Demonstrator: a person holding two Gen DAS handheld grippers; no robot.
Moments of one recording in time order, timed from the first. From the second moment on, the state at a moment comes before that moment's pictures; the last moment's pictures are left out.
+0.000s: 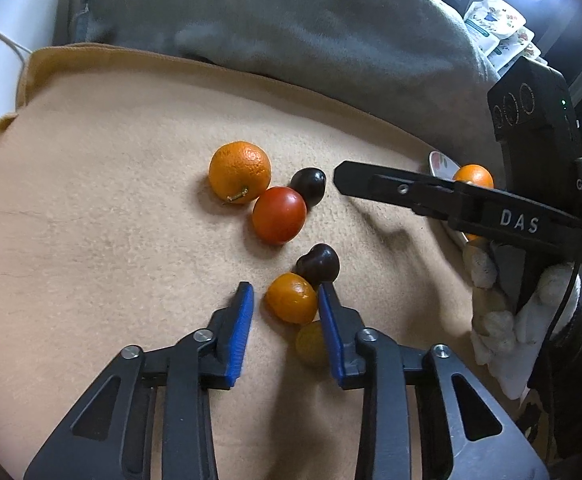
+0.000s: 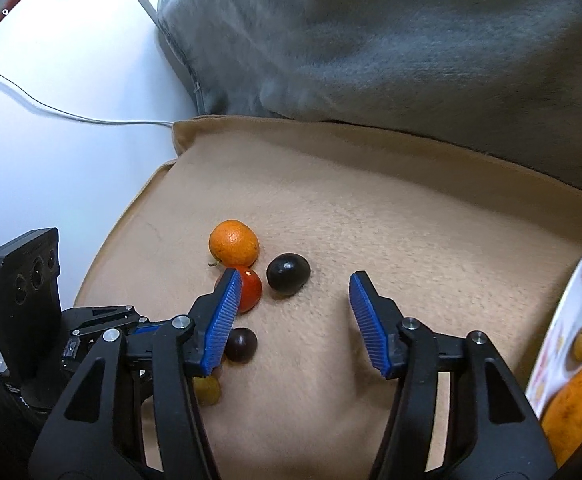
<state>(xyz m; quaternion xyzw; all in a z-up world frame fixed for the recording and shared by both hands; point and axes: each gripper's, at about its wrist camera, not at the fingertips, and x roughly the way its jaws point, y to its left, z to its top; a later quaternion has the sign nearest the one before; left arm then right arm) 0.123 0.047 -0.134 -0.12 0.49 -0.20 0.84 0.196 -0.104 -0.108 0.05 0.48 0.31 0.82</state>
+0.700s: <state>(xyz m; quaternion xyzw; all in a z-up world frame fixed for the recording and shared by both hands) 0.121 0.055 -0.130 -0.13 0.48 -0.20 0.84 0.204 -0.088 -0.123 0.04 0.49 0.31 0.82</state>
